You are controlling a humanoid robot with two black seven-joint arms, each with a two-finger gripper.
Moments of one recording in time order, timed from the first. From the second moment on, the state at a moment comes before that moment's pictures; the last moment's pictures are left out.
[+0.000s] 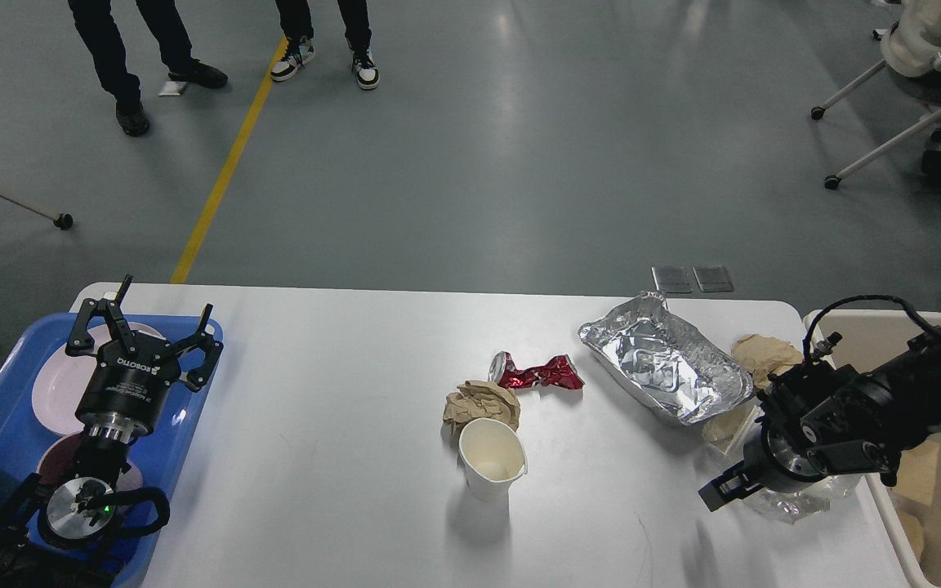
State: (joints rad) left arm -0.30 0.19 -1.41 -0.70 0.16 -0.65 -0.19; right arm 1.37 -0.24 -1.29 1.12 -0.73 0.14 0.15
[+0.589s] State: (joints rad) left arm -0.30 0.19 -1.41 -0.70 0.16 -0.65 -0.19; right arm 1.28 -0.22 -1.27 1.04 -0.70 0.14 0.10
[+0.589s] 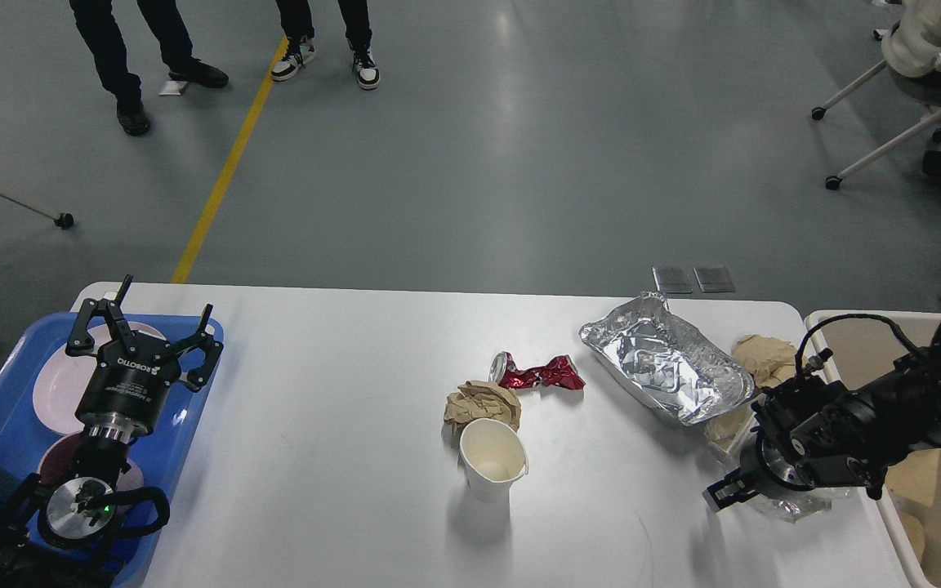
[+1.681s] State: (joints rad) left arm -0.30 0.19 -1.41 -0.70 0.16 -0.65 -0.19; right arm 1.84 -0.45 -1.34 1.44 -0.47 0.47 0.00
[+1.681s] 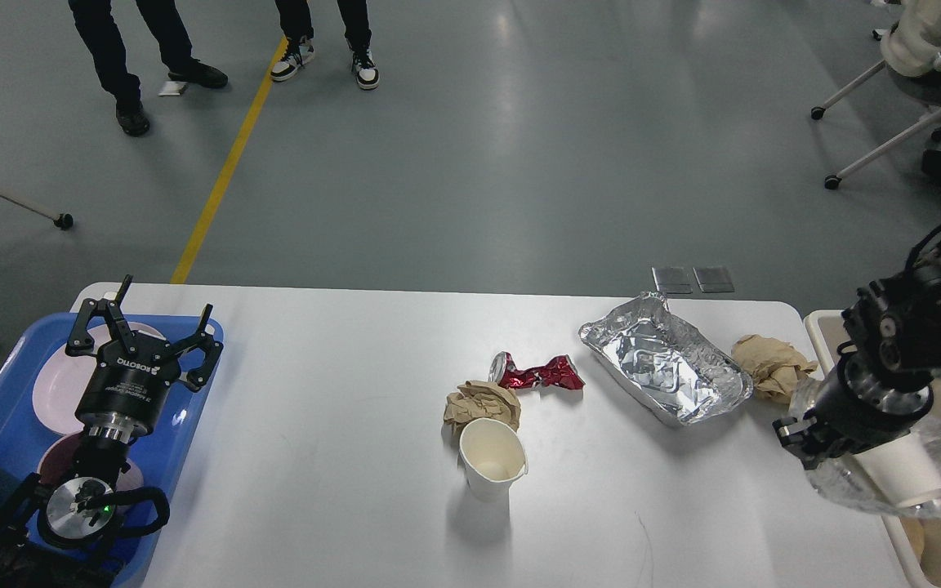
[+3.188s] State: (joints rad) left arm -0.30 0.19 -1.41 -0.70 0.16 -0.65 -0.19; right arm 0.72 -0.40 -0.89 0.09 -0.08 0.20 -0.15
